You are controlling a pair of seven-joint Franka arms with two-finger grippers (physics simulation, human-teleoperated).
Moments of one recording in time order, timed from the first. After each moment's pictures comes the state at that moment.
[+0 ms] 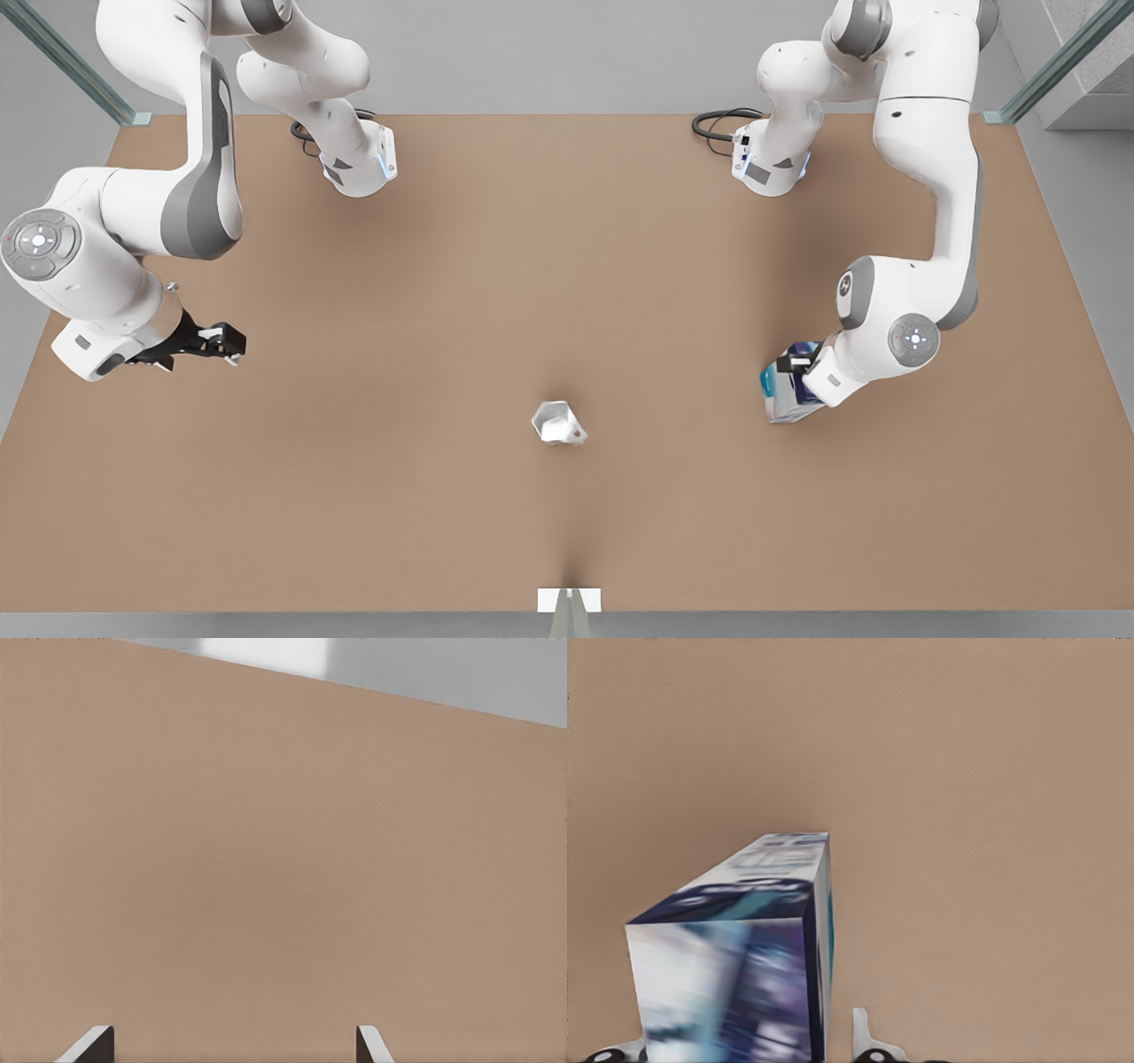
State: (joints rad) left arm -0.06 0.35 -0.04 -1.85 -0.03 2.01 -0.10; right arm 0.17 0.22 -0.16 -1.48 -0.08 1.74 -0.11
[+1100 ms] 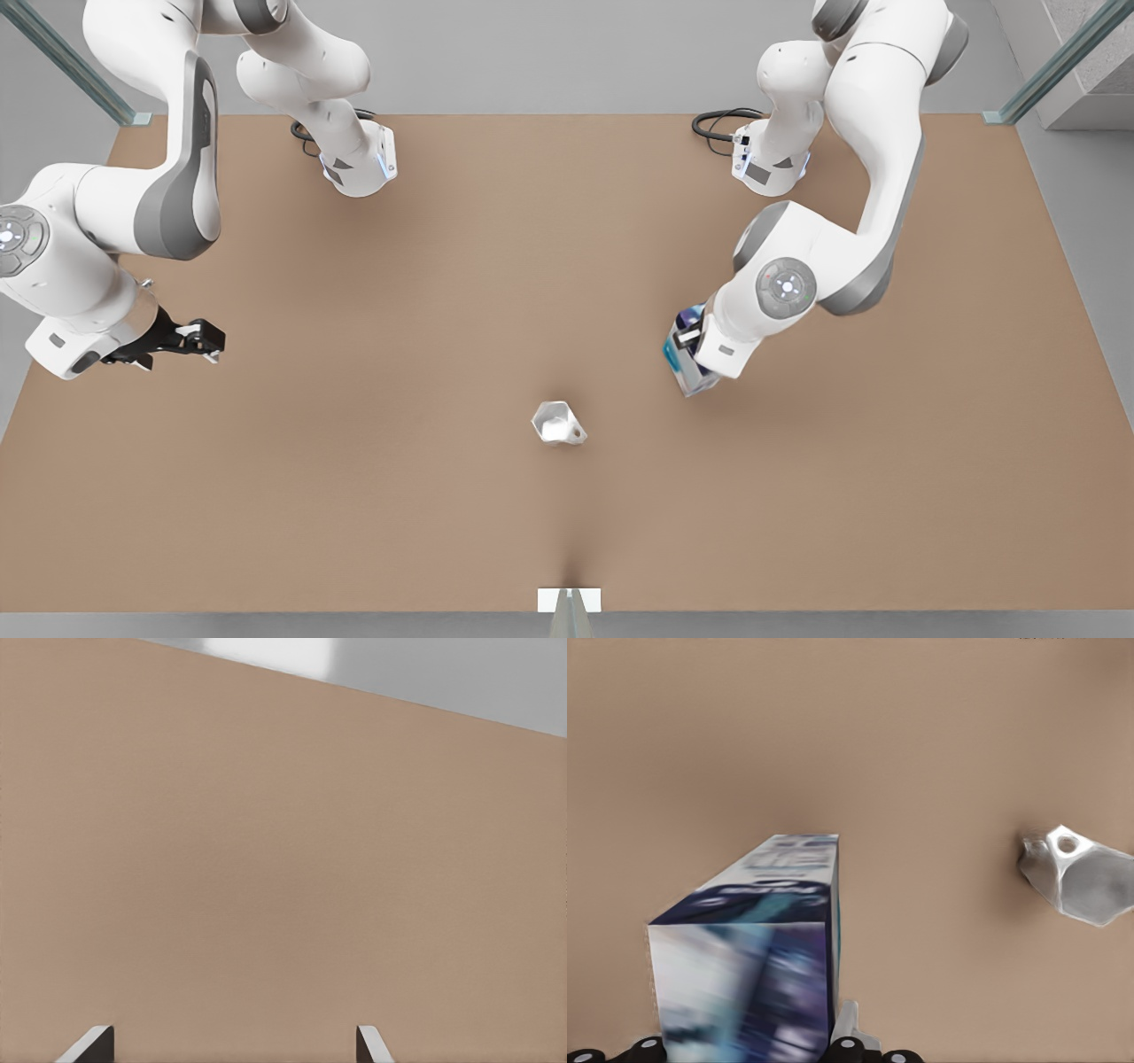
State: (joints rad) left arm -0.07 0.40 -0.45 -1.50 0.03 1.72 -0.88; right arm 0.13 0.22 -0.16 -1.48 -0.08 1.74 -0.19
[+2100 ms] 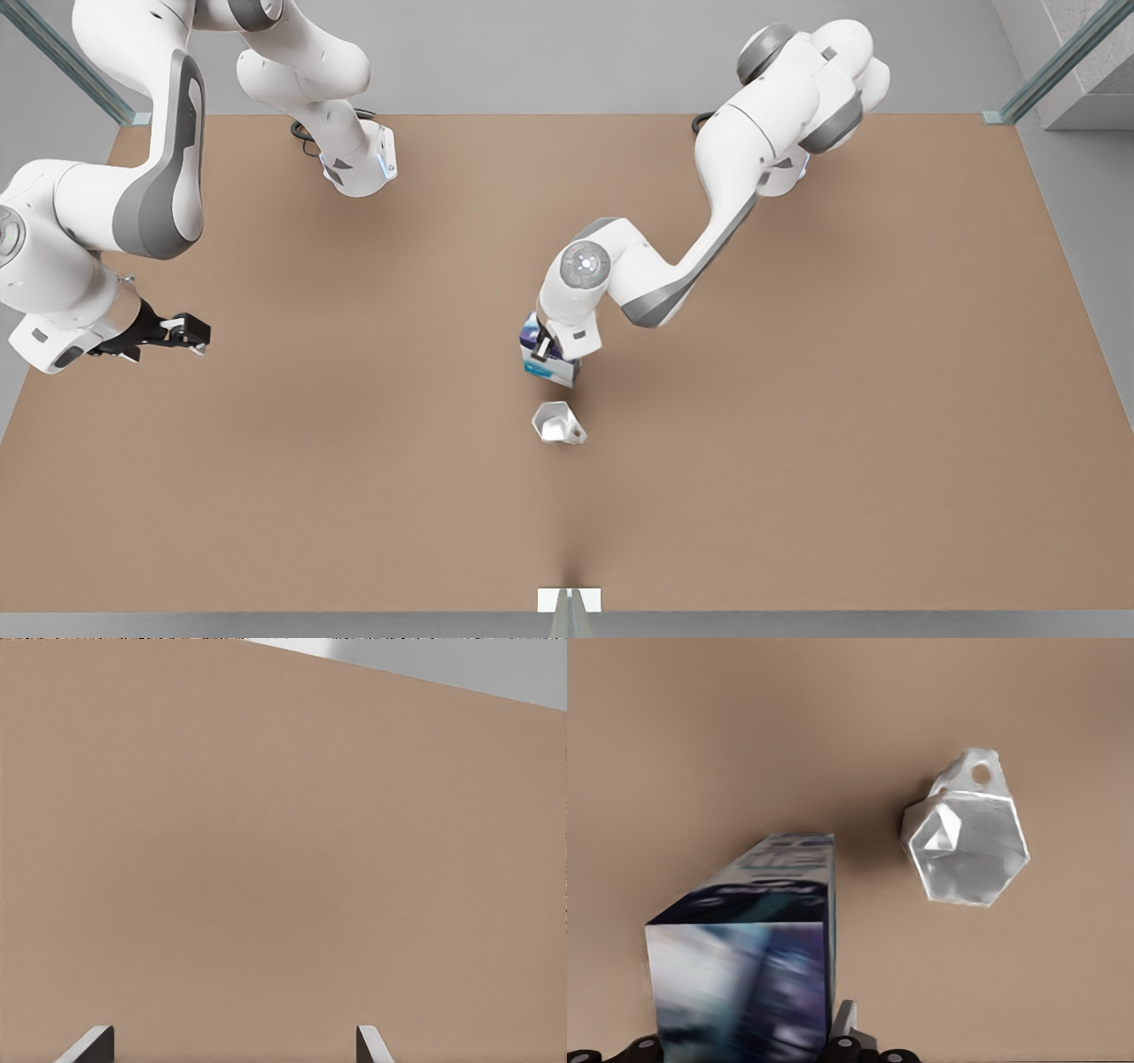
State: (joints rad) left arm -0.48 0.75 -0.43 -1.29 0.15 2.10 -2.04; right arm 0.09 0.20 -0.16 -1.50 -0.08 1.72 -0.22
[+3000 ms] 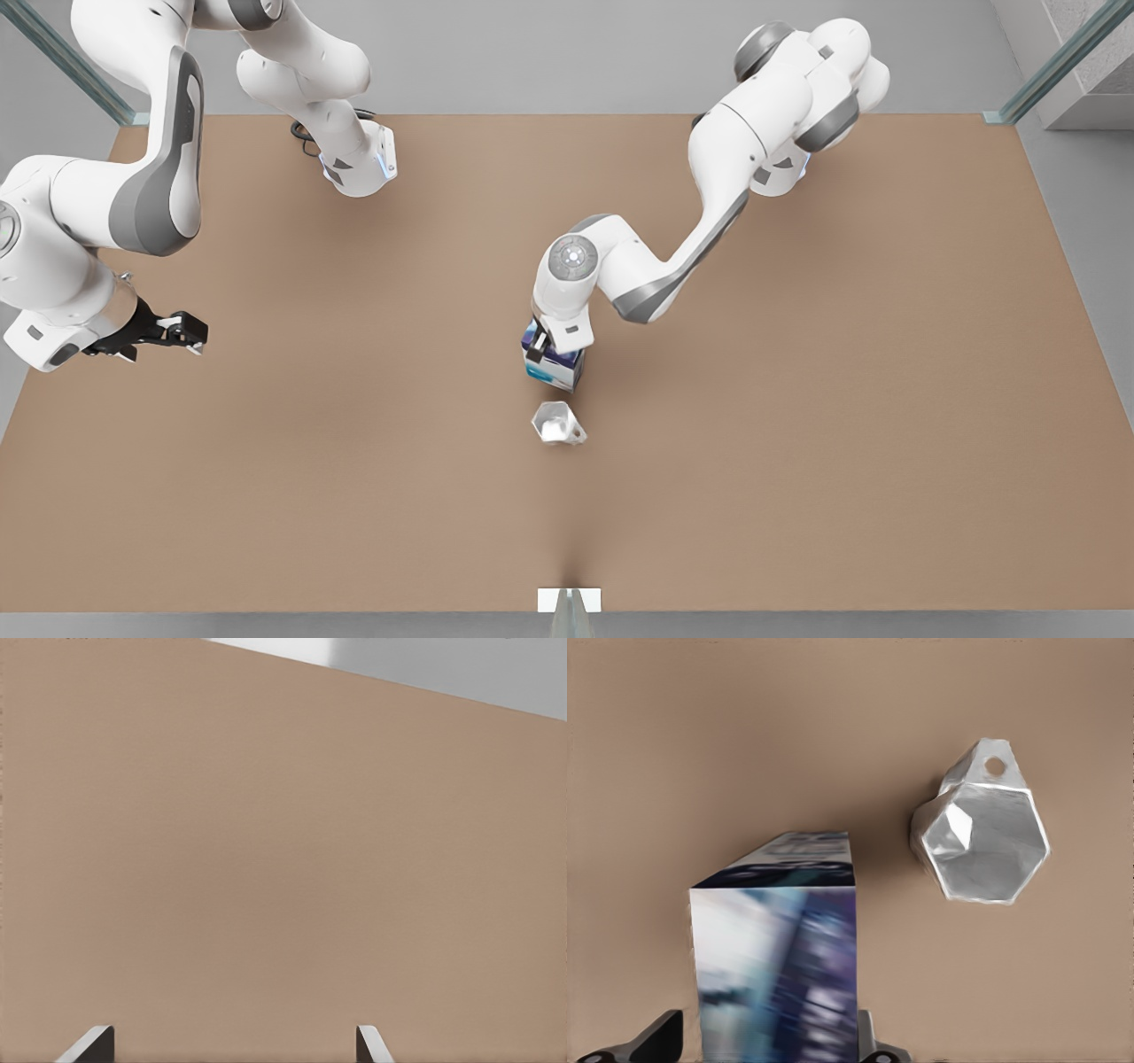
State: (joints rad) left arm -0.50 0.73 -0.42 -1.31 0.19 2.07 -2.03; right arm 0.09 0.19 -0.16 -1.50 -0.08 1.72 -0.22
